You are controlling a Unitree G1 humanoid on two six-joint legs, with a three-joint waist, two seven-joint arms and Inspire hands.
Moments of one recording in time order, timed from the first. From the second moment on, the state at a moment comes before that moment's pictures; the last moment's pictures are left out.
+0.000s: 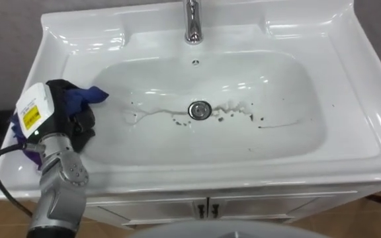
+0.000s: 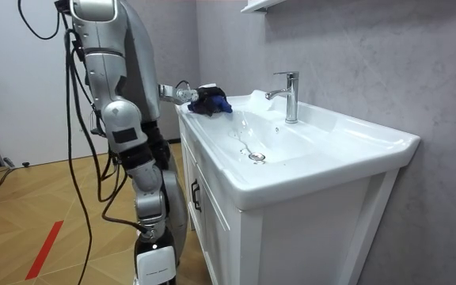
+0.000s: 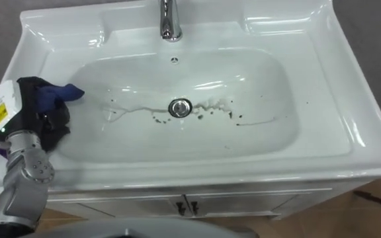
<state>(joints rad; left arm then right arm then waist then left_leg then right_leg) 0.19 0.27 0.00 0.13 0.66 0.23 0.41 0.11 -0.30 0.07 1.28 0.00 0.27 0.09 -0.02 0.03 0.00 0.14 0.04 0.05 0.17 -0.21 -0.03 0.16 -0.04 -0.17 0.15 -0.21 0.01</state>
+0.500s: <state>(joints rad) 0.19 0.24 0.00 -0.07 0.66 0.19 0.48 0.11 -0.30 0.10 1.31 0.01 0.21 0.09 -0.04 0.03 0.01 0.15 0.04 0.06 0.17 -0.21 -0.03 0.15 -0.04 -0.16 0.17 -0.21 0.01</state>
